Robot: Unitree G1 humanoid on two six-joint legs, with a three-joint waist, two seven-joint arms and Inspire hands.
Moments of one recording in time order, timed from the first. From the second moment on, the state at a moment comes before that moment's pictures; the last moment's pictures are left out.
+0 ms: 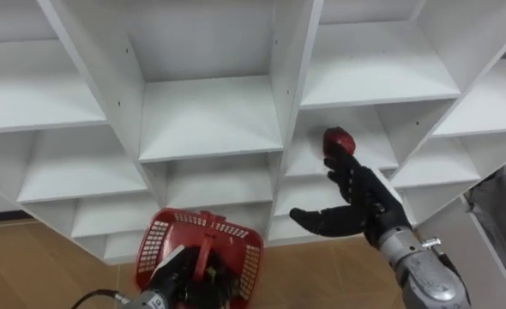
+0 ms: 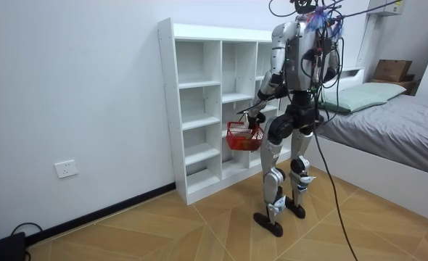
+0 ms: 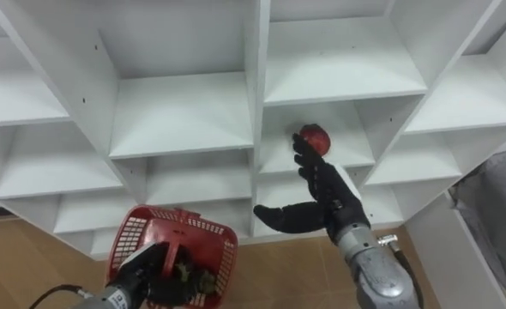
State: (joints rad) left arm 0.07 0.27 -0.28 0.70 -0.09 -0.17 -0.24; right arm 0.07 -0.32 0.21 0.30 0.24 -0.20 0.07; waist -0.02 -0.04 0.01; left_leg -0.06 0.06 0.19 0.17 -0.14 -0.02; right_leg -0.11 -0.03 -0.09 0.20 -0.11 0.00
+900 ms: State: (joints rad) left arm 0.14 0.27 -0.19 0.68 -0.08 -0.17 -0.23; right arm 0.06 -0.31 0.09 0.36 0.12 -0.22 -0.21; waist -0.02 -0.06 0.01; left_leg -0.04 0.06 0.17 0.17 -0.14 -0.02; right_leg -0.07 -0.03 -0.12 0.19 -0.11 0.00
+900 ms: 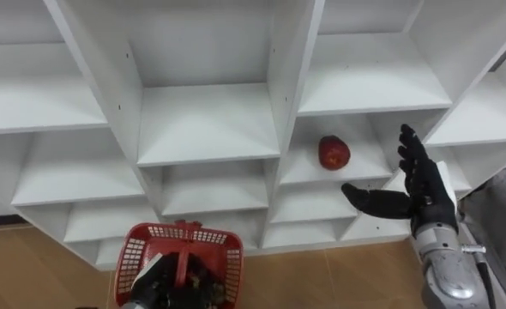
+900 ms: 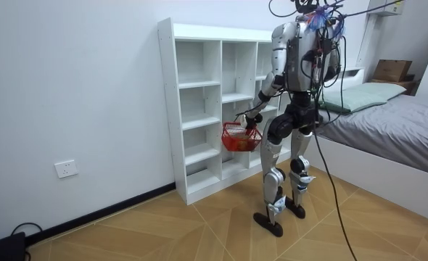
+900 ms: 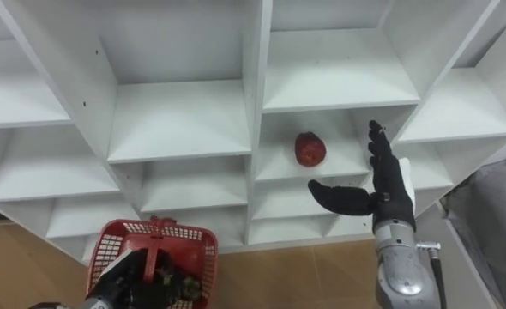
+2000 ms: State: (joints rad) left arm 0.04 0.27 -0.20 0.67 -0.09 -0.16 -0.25; right arm -0.31 -0.37 0.09 0.79 0.04 -0.24 -0.29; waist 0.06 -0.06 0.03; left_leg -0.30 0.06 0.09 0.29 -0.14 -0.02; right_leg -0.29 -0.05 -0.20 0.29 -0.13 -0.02
